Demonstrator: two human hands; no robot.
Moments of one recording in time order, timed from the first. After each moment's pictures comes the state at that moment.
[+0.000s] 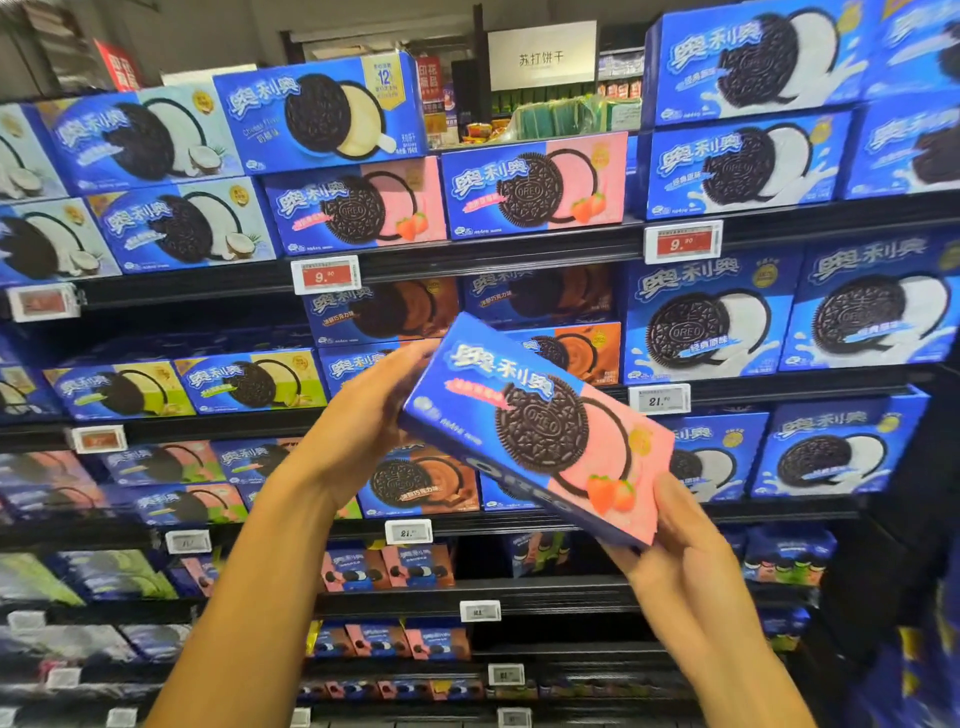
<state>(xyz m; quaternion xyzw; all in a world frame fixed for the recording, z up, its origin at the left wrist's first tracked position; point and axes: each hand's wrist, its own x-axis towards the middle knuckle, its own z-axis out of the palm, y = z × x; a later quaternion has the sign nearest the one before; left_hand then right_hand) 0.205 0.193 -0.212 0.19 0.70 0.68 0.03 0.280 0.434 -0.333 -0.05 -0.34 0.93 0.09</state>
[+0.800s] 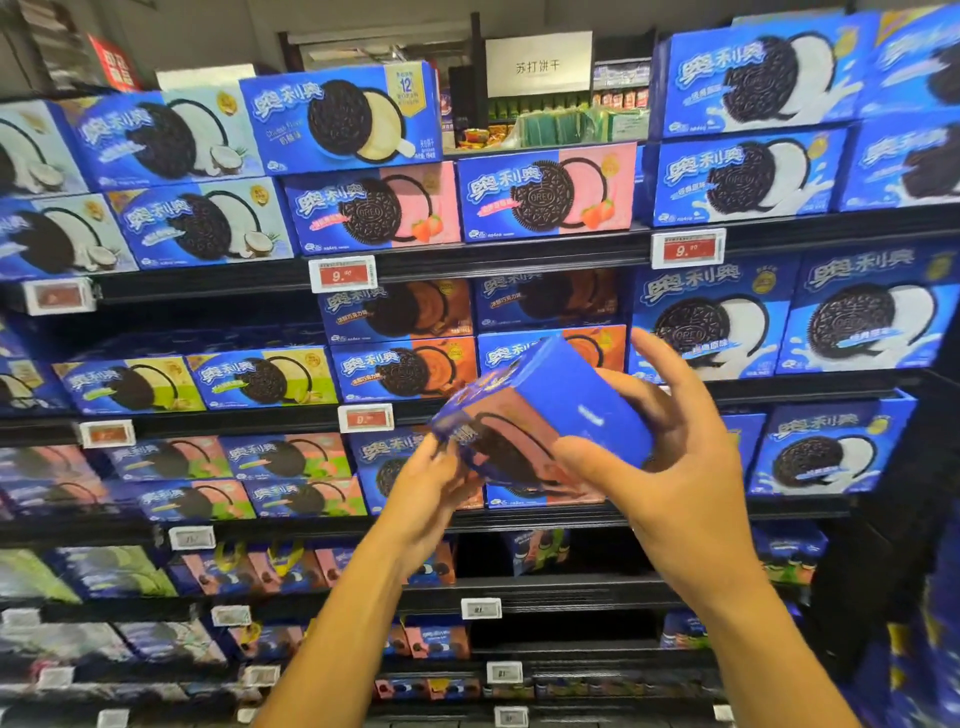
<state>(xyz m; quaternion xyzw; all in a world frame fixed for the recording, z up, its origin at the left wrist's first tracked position) 0.187 0.206 -0.319 0.08 0.59 0.80 0.07 0.302 0.395 -0.249 0.17 -0.64 0.68 0.31</state>
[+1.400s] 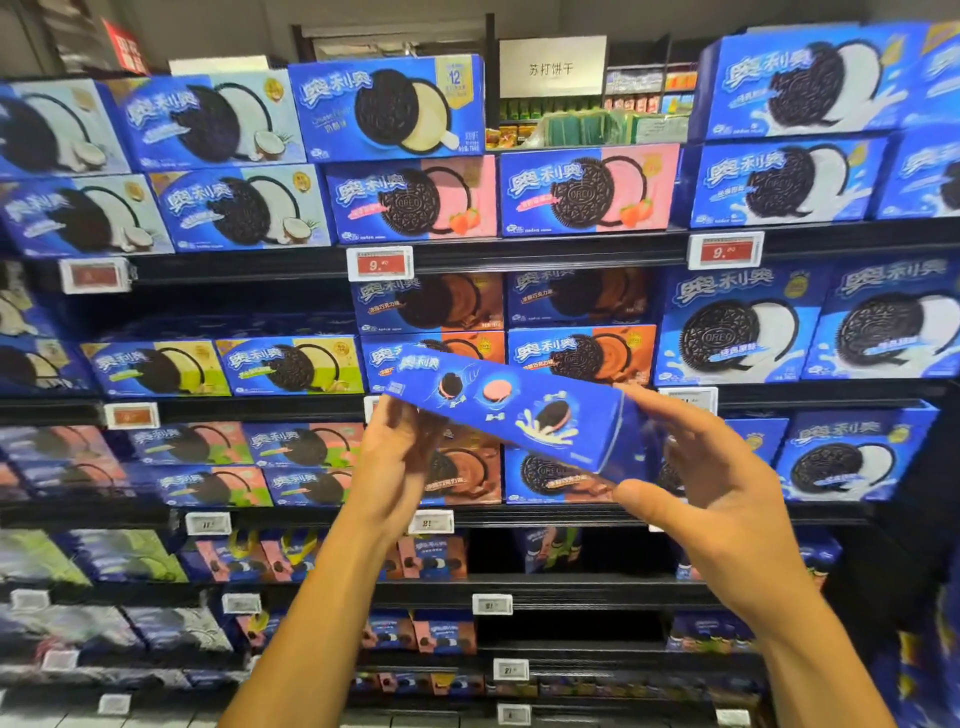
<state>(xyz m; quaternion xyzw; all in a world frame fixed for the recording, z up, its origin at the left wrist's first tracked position) 0.177 0.148 -0.302 0.15 0.46 0.87 -0.05 0.304 0.398 -0.274 0.25 -0.68 0.63 0.27</state>
